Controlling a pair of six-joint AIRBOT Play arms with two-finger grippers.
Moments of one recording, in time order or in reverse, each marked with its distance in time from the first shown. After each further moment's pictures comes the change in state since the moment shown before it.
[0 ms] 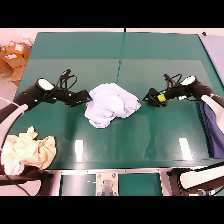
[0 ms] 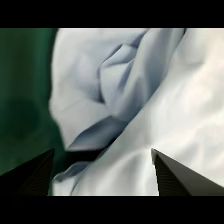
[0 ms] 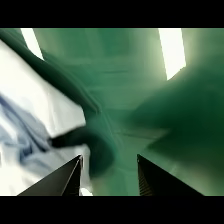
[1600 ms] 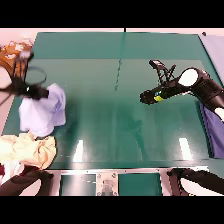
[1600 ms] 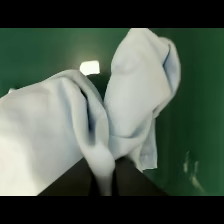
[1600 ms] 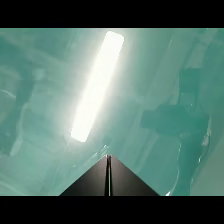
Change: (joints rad) left arm 0.029 0.435 0.176 0.892 -0.366 -0.295; right arm 0.321 0.439 -0.048 -0.386 0.037 0.005
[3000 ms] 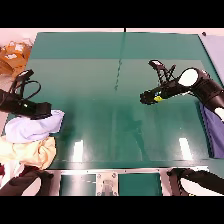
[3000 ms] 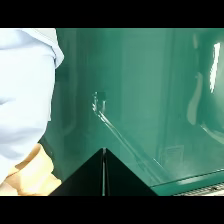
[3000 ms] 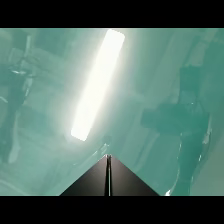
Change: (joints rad) left arm 0.156 0.142 -0.222 -0.344 -0.217 0.012; right arm -0.001 0.000 0.000 0.000 0.008 0.000
